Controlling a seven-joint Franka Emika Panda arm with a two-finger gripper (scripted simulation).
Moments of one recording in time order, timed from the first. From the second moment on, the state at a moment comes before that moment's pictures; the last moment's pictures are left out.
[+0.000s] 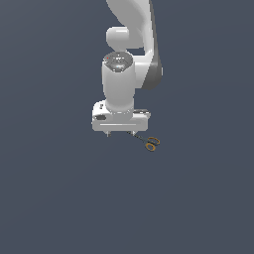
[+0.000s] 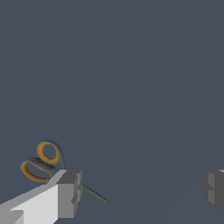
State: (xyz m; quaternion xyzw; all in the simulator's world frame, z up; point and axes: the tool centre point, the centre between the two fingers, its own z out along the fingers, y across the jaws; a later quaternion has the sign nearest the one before) arm 0.002 -0.025 0.184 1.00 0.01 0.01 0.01
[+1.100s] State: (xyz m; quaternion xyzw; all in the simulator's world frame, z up) arm -0.009 -0.040 0.165 1.00 0.04 0.00 0.01
